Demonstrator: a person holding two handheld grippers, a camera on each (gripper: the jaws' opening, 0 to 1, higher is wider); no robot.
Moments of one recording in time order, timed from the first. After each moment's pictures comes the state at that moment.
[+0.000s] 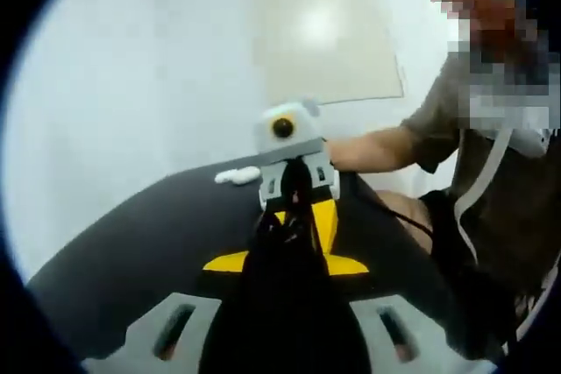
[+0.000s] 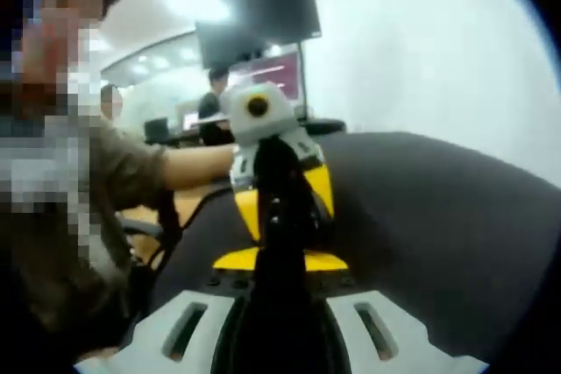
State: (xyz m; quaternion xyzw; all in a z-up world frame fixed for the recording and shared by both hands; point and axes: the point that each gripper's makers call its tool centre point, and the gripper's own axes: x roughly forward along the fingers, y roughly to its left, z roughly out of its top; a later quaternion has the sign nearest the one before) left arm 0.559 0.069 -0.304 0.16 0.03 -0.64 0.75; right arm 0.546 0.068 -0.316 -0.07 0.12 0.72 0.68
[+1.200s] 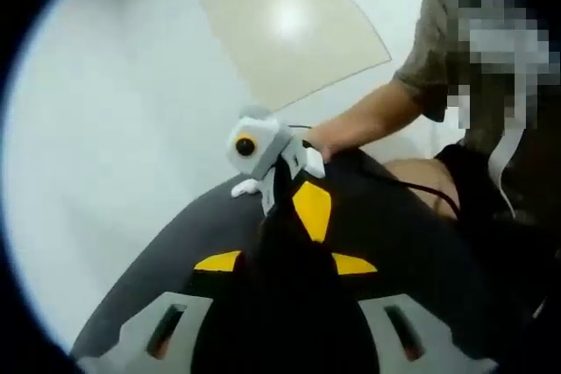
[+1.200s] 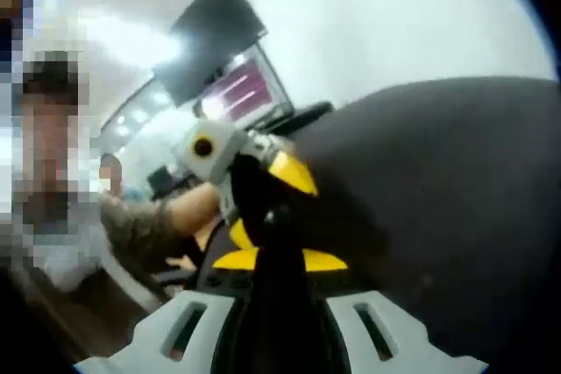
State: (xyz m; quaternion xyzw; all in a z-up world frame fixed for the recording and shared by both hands) left arm 0.573 0.073 -0.304 0.26 -0.05 -0.59 0.77; right arm 0.561 0.077 -0.319 0.07 0.27 0.69 0.67
